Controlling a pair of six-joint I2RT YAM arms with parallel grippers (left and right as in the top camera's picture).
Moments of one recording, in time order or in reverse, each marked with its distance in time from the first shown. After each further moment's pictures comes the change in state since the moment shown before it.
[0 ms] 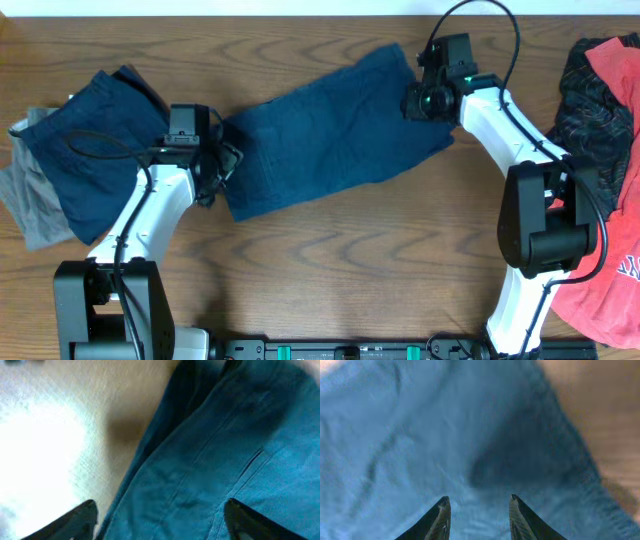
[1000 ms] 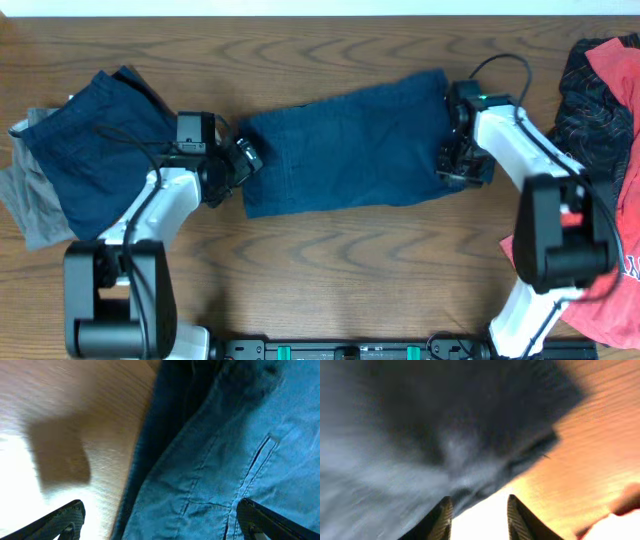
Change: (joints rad) left arm -0.006 0.083 -0.070 0.206 0.222 0.306; right arm -0.050 -0.148 -0.154 -0.475 0.287 0.190
